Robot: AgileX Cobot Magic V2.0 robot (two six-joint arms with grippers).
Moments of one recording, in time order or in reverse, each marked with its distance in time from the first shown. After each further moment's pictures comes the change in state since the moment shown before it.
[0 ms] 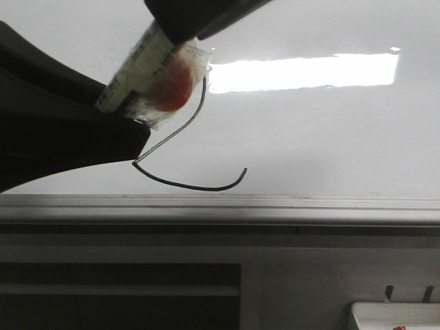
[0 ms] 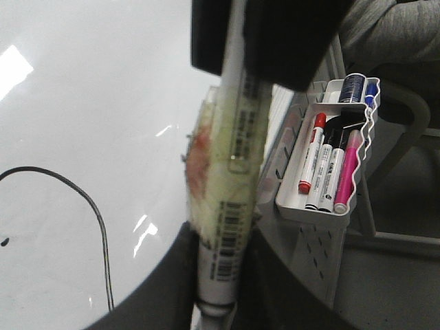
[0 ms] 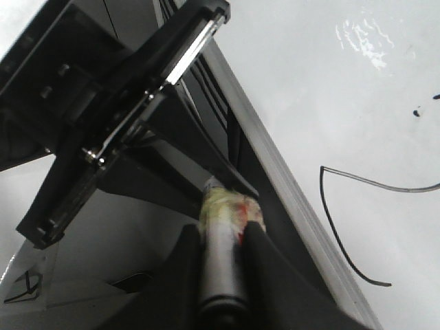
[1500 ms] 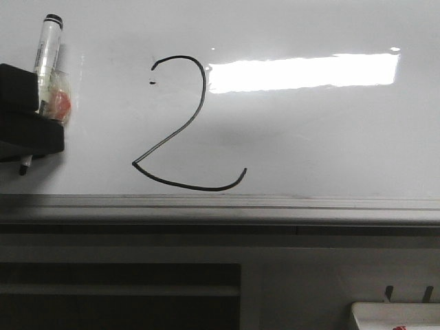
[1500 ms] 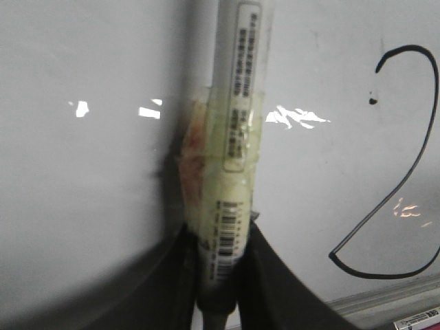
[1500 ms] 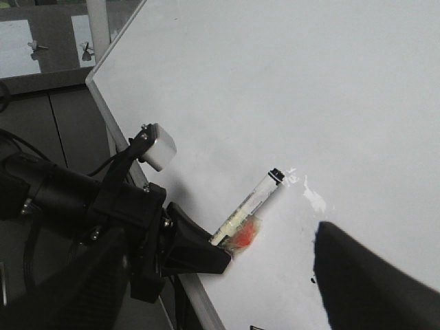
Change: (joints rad) left arm 0.178 0.104 -0.006 -0.990 0.039 -0.008; right arm 0.000 -0.083 0.000 -0.041 -0.339 -0.002
